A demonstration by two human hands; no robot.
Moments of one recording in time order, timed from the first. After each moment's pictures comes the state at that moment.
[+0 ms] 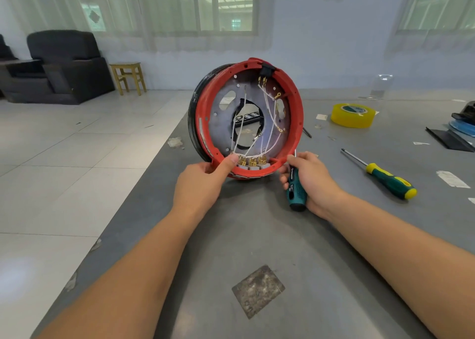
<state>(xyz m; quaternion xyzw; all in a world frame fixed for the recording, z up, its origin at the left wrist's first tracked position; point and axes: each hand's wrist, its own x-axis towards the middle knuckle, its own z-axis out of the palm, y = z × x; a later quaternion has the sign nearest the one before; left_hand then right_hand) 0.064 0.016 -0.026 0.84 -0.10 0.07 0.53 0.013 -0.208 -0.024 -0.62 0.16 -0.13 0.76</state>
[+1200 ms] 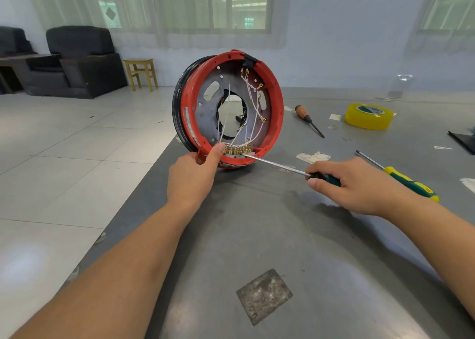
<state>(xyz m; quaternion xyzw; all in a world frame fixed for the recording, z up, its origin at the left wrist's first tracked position) 0.089 0.030 -0.034 0.85 -0.04 0.16 0.51 -0.030 -0.273 0.002 -0.98 -0.09 -0.10 0.13</state>
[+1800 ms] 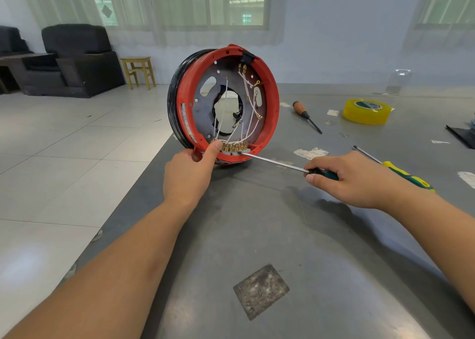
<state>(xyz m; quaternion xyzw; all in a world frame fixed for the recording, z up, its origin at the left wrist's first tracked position) 0.087 0.028 -0.033 0.85 -0.04 0.18 0.49 -0.026 -0.277 0.004 -0.99 -0.08 -0.08 0.12</state>
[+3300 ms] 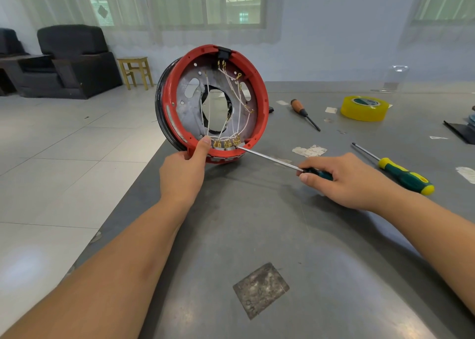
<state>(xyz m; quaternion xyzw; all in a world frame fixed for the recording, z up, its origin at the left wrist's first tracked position) 0.088 0.032 -0.034 0.82 0.00 0.16 0.55 -0.030 -0.266 -0.006 -0.98 -0.06 -0.10 0.17</state>
